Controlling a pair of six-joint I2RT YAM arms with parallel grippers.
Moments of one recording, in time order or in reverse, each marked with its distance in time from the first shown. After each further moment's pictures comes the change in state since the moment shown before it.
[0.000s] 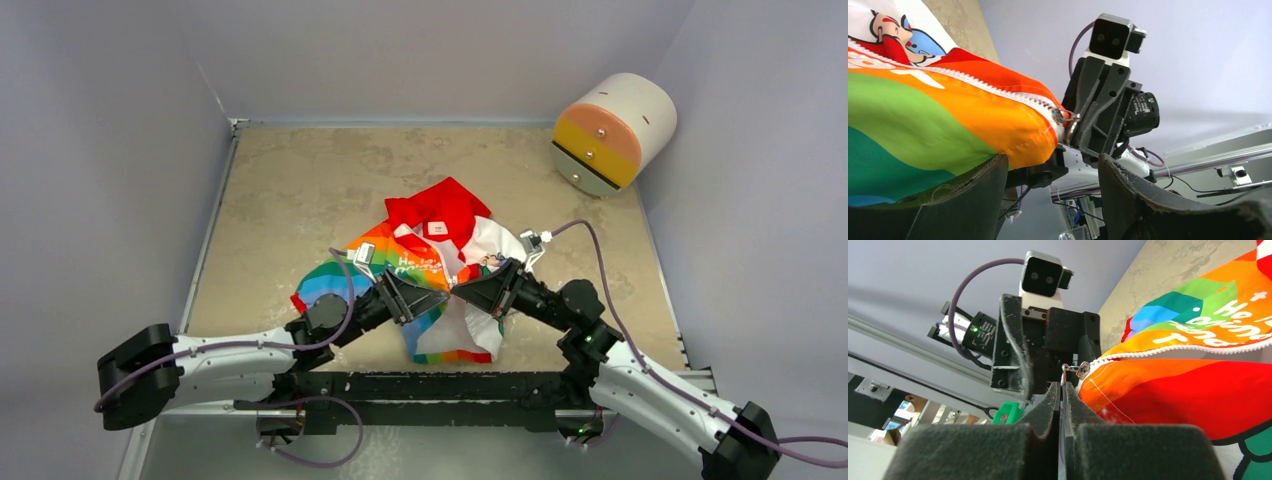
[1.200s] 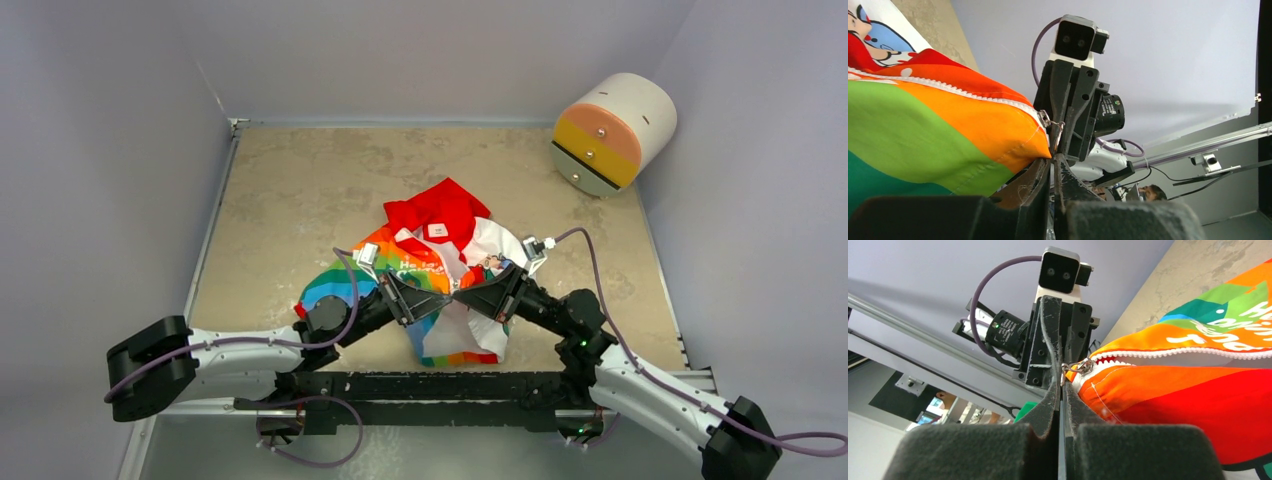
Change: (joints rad) left arm -0.006 0.098 -0.003 0.174 0.035 -0.034; right arm 0.005 0.014 -0.104 0.222 -0.036 0.113
